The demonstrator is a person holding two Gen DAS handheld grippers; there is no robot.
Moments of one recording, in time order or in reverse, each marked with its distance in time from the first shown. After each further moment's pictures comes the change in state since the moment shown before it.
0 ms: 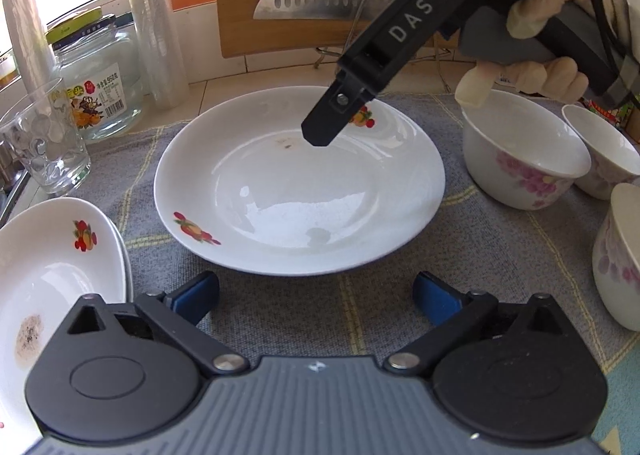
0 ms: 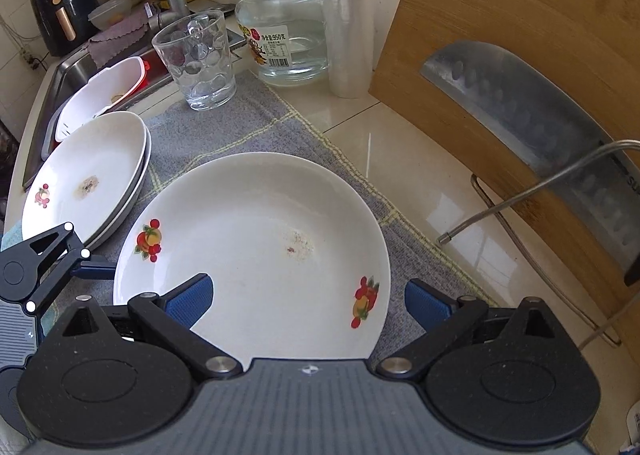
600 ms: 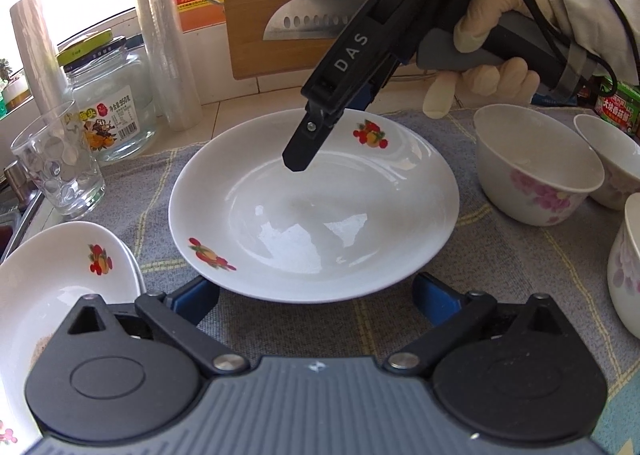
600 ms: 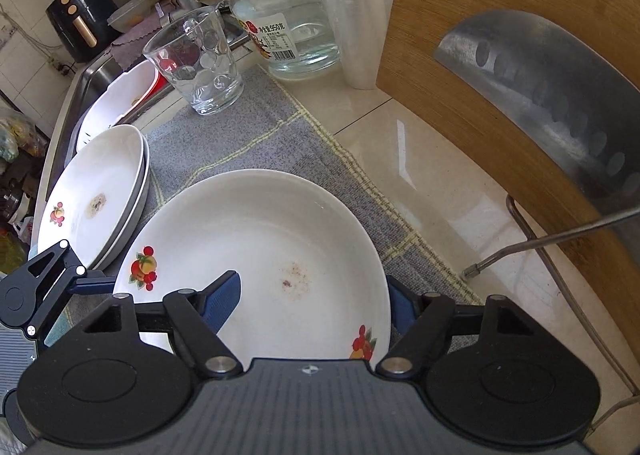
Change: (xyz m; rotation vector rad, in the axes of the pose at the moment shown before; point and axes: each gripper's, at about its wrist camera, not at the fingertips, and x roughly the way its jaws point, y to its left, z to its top) left arm 0.001 0.002 0.007 0.016 -0.052 0.052; right arm 0.031 -0.030 0.022 0.033 0.056 0.166
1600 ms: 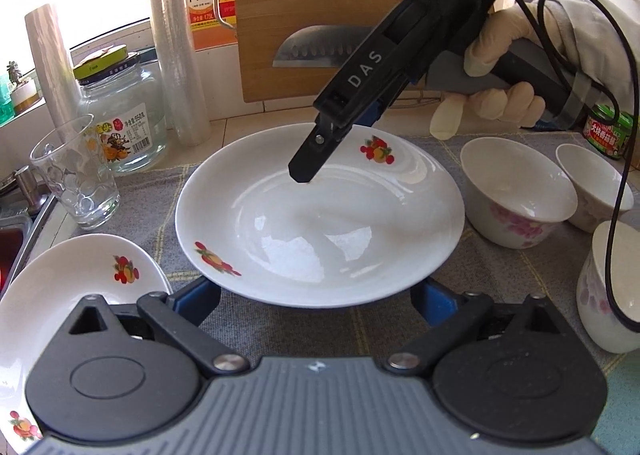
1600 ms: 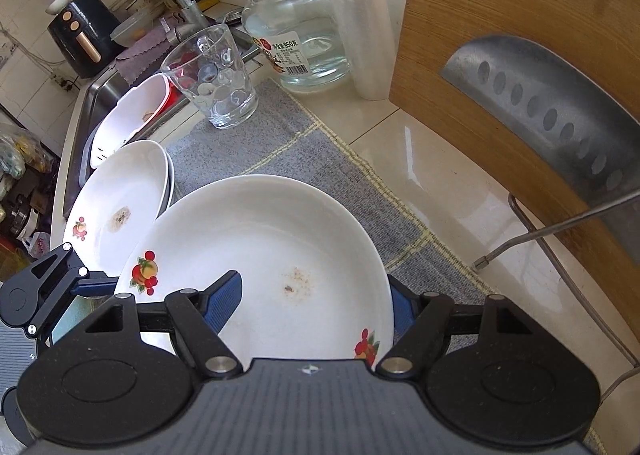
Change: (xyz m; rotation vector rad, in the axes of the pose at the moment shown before) left arm -0.030 0.011 0.008 -0.025 -0.025 -0.027; right arm -0.019 0.016 0.002 0.041 -0.015 0.011
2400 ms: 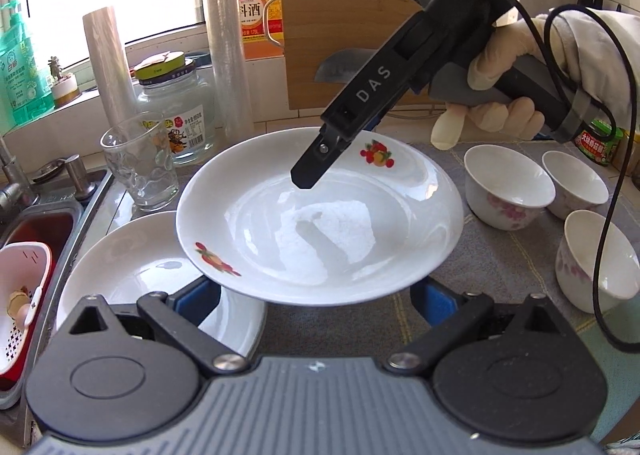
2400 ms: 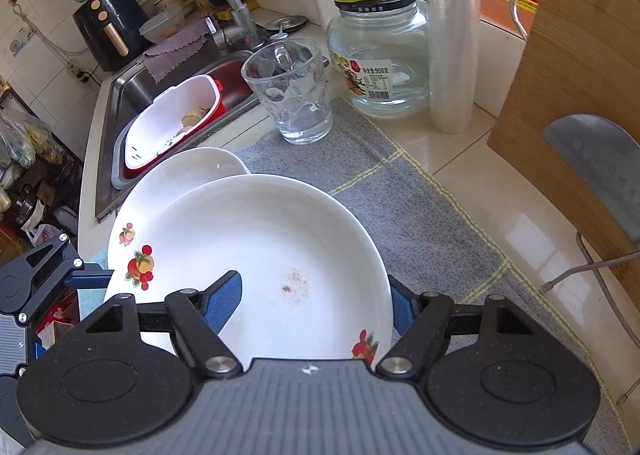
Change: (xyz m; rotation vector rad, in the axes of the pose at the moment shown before) left arm -0.062 0.038 -0.018 -0.024 -0.009 0.020; right arm -0.004 0.081 0.013 -0.060 -0.026 0.002
